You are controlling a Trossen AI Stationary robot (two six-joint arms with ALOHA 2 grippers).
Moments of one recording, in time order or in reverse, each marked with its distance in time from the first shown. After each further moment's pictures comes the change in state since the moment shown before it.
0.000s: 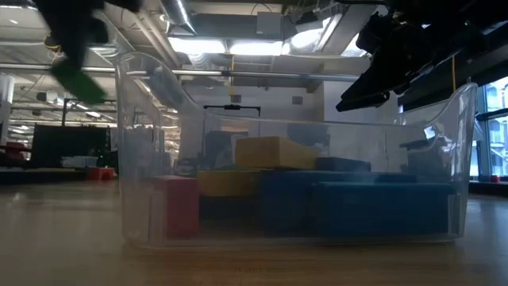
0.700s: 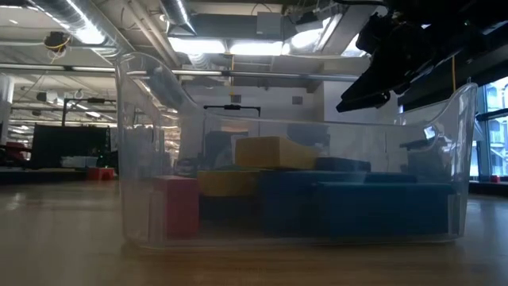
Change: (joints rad) left arm -0.556 0.001 -0.117 0.075 0.093 -0.831; right arm 0.000 0.000 0.000 -0.002 0.000 0.021
